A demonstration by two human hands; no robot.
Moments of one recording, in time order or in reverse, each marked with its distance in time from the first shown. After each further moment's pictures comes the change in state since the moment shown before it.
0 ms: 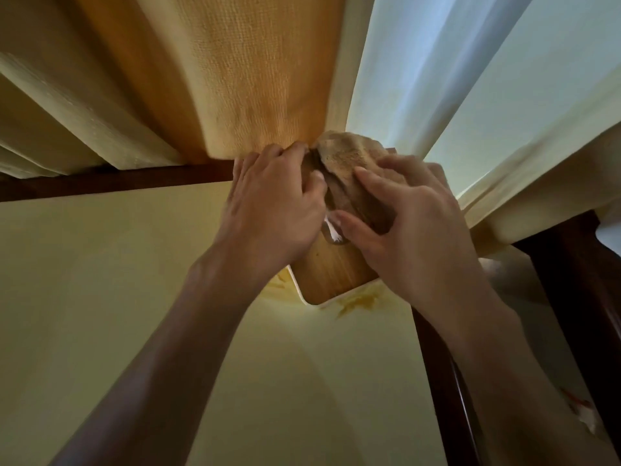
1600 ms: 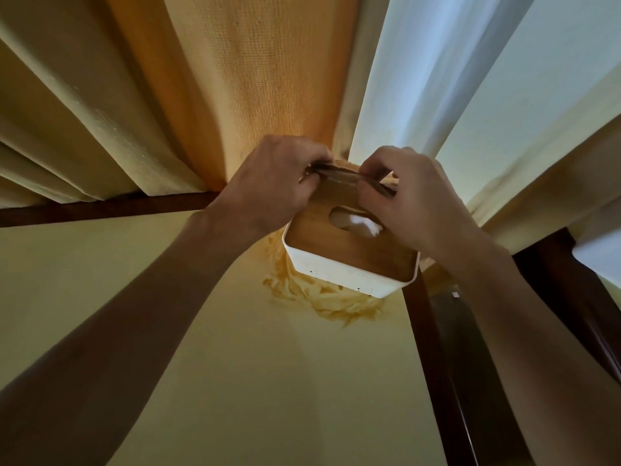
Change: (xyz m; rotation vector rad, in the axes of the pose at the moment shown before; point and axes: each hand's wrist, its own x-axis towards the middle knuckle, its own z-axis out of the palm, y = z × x) left_hand 0.040 -0.020 -0.033 0.054 0.072 0.581; right_hand 0.050 0.001 -0.023 0.147 -0.053 -0.131
